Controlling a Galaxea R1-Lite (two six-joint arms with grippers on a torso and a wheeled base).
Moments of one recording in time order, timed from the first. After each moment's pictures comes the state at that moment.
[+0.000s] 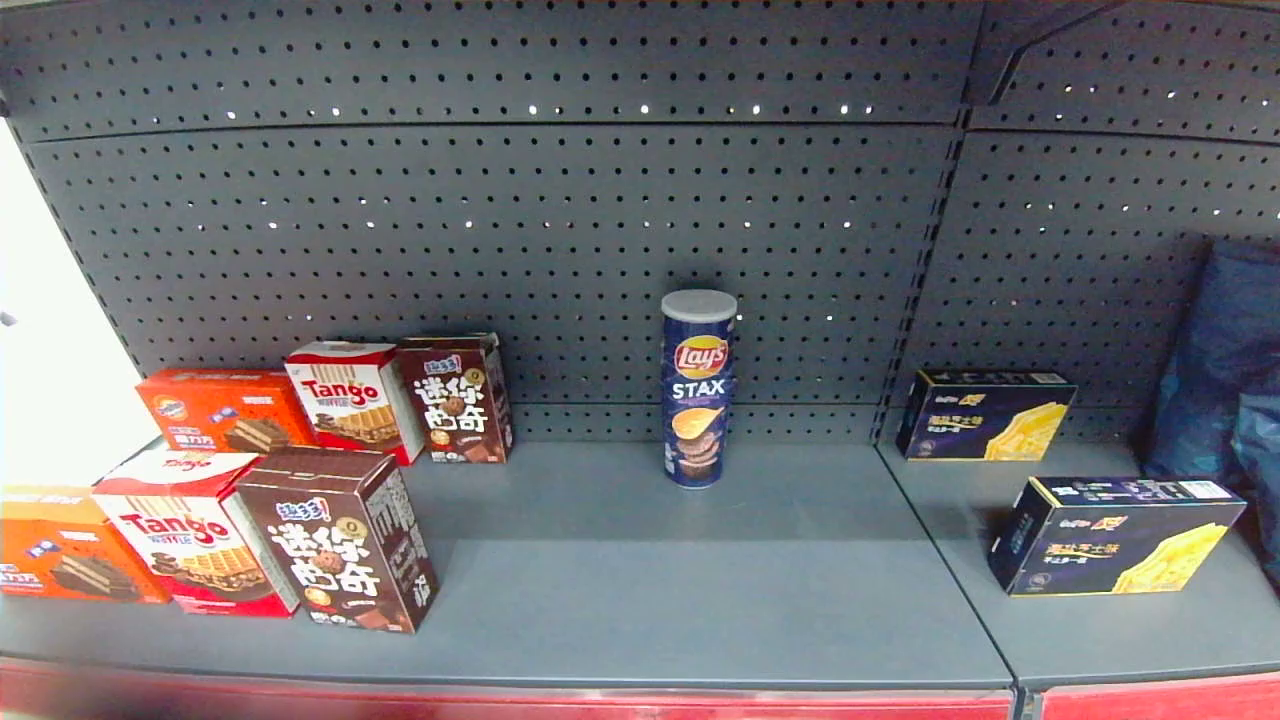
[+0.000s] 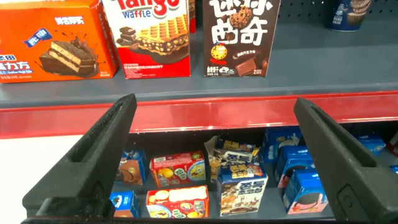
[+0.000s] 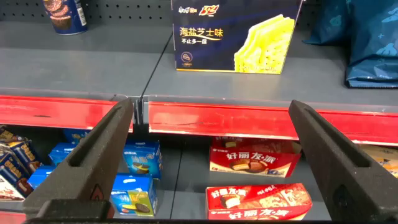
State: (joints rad) left arm 0.00 0.00 0.00 0.00 -0.06 0.00; right arm 0.00 0.00 0.00 0.00 0.06 0.00
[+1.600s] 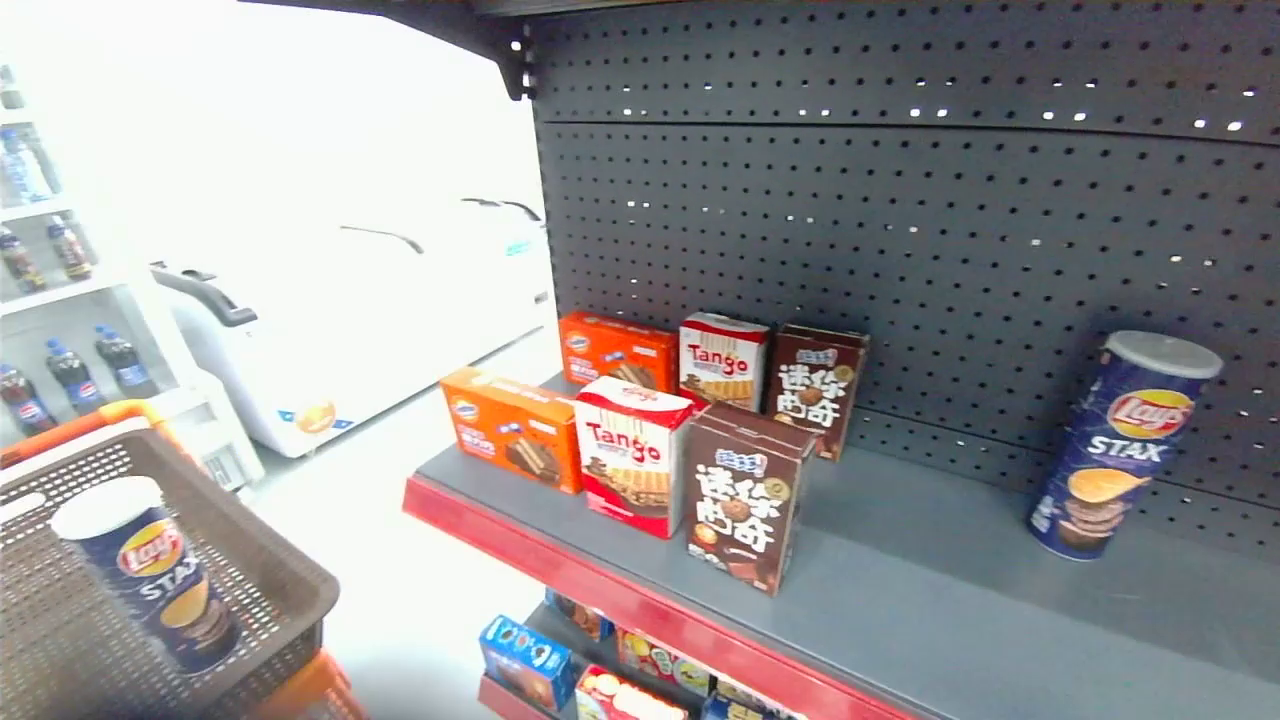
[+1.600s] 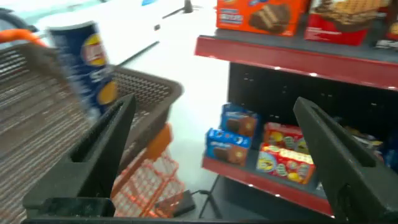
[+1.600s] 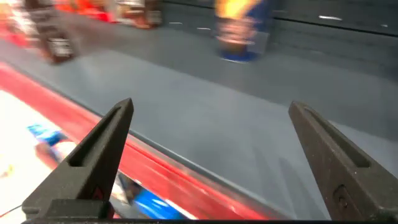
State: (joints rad) left arm 0.00 0.00 0.00 0.00 -0.06 0.00; right arm 0.00 0.00 0.00 0.00 0.06 0.00
